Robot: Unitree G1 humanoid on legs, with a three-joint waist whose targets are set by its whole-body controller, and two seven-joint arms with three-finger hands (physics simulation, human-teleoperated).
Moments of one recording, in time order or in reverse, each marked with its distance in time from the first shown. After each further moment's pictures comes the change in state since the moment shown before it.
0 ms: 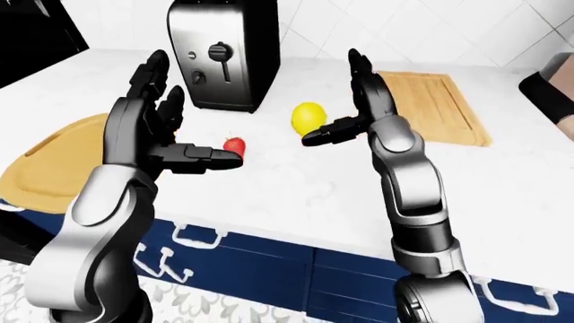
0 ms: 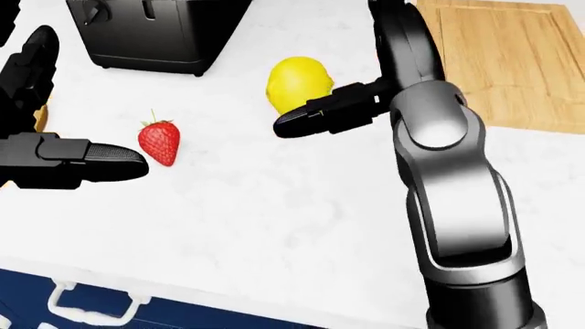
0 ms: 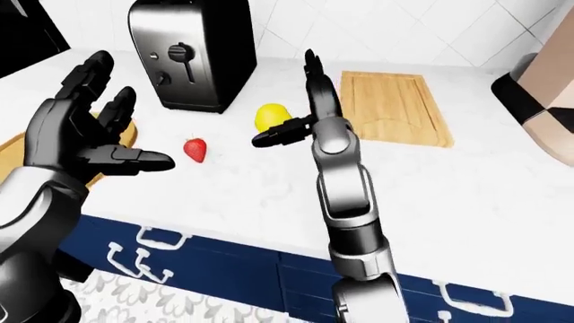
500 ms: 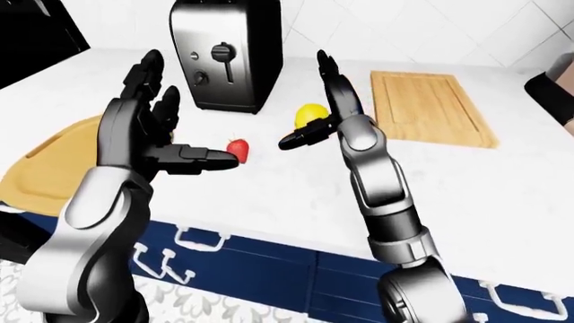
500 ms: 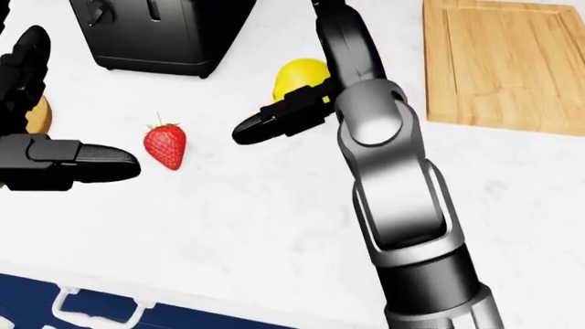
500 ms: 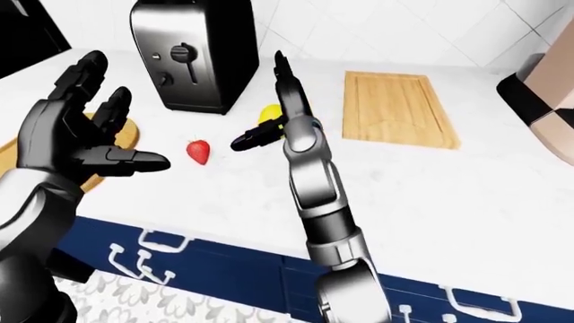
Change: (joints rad) left arm 0.010 0.012 0.018 -0.009 -0.020 -0.001 0.008; right arm -0.070 0.095 0.039 0.227 -0.098 -0.178 -0.007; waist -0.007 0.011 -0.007
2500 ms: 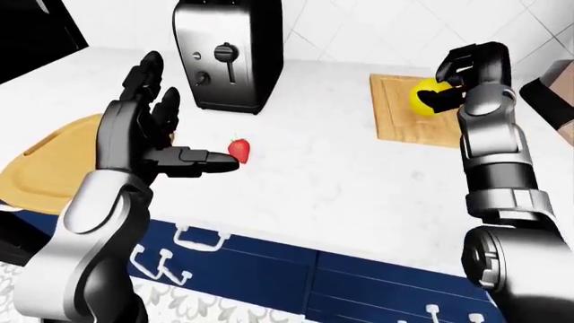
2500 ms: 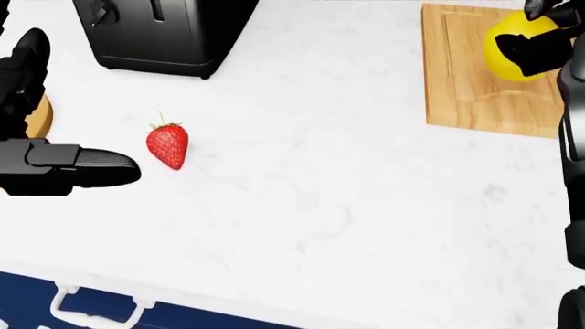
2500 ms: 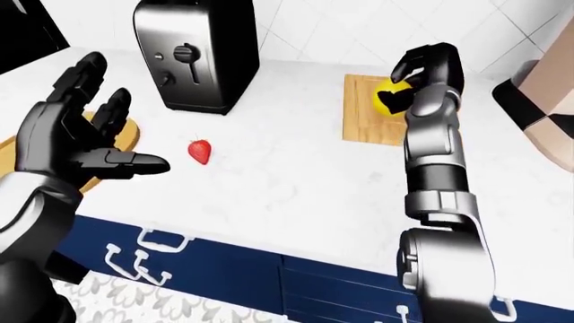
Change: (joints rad) left arm 0.012 0.000 0.003 -0.024 -0.021 0.011 0.018; right arm -0.167 -0.508 -0.210 0.542 -0.107 -0.247 -0.205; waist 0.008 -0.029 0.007
